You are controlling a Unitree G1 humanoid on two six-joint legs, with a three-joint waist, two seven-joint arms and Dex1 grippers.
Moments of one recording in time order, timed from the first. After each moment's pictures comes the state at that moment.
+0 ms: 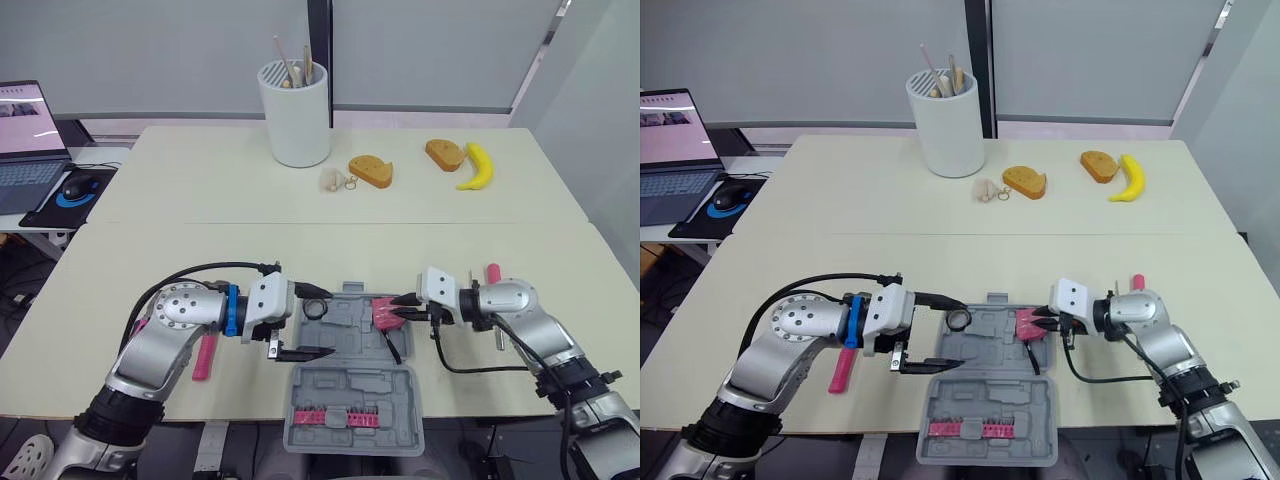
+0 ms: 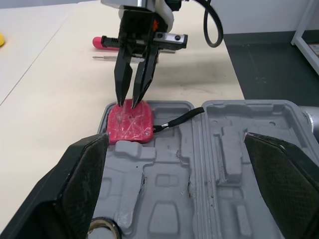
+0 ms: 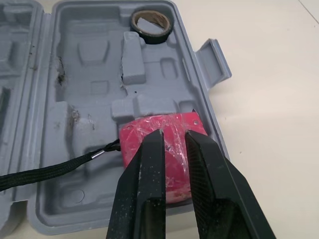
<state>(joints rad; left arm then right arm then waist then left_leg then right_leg) -0.26 0.68 -0.18 -0.24 -0.31 0.19 -1.23 -0.41 -0.58 0.27 0.21 0.04 0.06 1.11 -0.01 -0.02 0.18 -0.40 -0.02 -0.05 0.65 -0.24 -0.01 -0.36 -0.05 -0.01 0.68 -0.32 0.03</state>
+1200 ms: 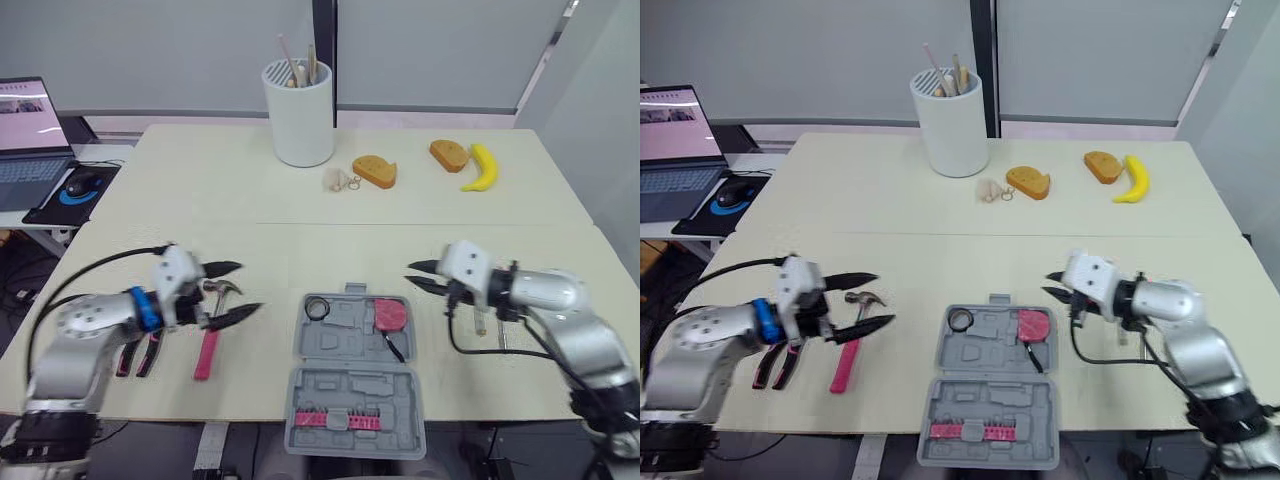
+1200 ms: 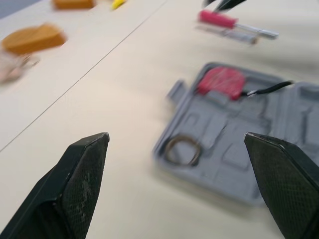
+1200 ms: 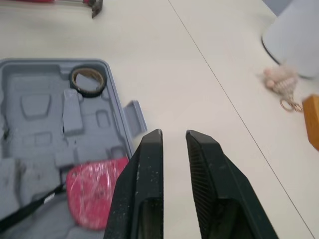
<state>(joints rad) -0.07 0.81 0.25 0.00 -0.40 0.22 -1.10 -0.21 -0.74 0.02 -0.38 0.09 0.45 0.95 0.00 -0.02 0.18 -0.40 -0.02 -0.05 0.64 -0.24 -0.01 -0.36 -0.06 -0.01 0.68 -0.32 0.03</state>
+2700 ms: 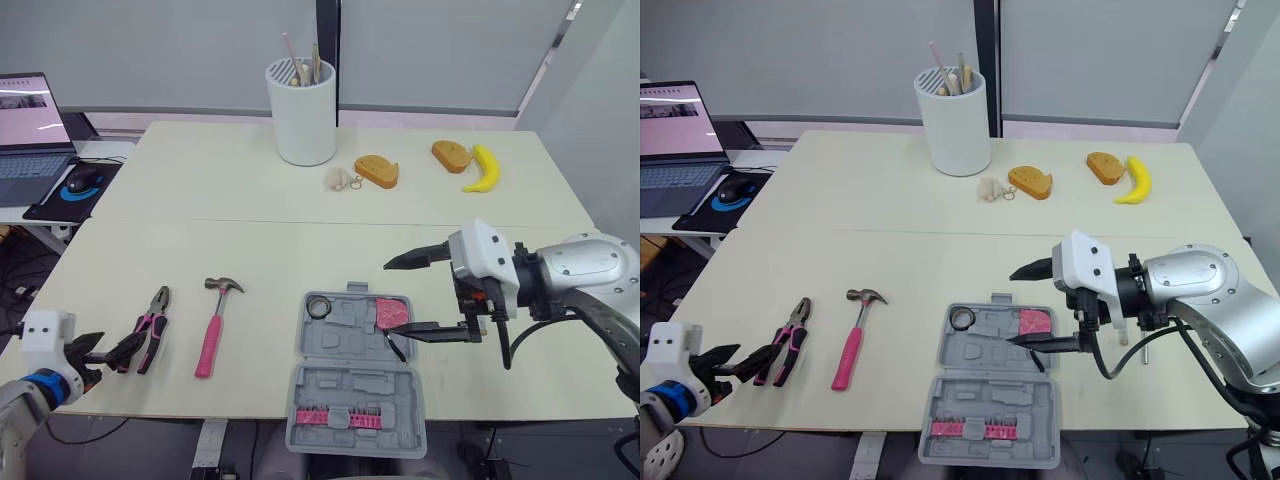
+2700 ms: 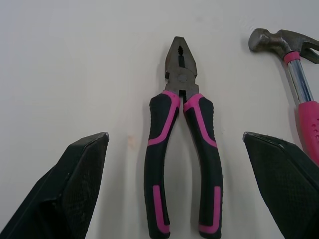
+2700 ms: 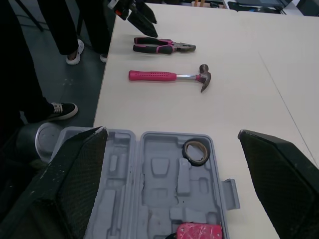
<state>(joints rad) 0.16 0.72 0.57 0.13 -0.44 0.55 -0.70 -0.50 -0.87 0.08 -0.63 0.61 0.77 1.08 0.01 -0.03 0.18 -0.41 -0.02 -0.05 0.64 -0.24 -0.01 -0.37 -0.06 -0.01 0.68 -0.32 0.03</state>
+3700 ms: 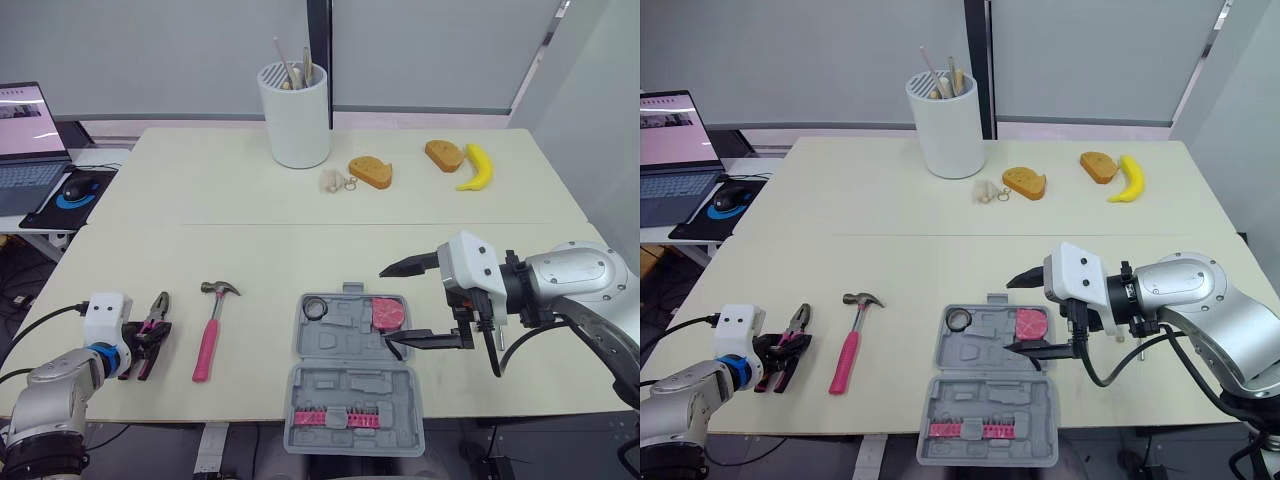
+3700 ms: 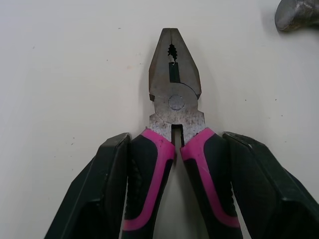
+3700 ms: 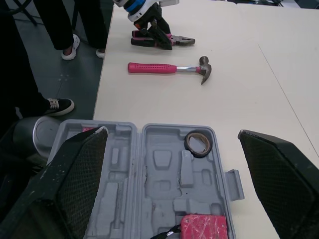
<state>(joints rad) -0.03 0.70 0.36 0.30 -0.27 0.53 -0.57 -0.48 -0.89 0.12 -0.66 0.59 0.75 1.04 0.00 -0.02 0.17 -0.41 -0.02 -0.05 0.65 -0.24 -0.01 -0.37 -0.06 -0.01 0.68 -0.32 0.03</state>
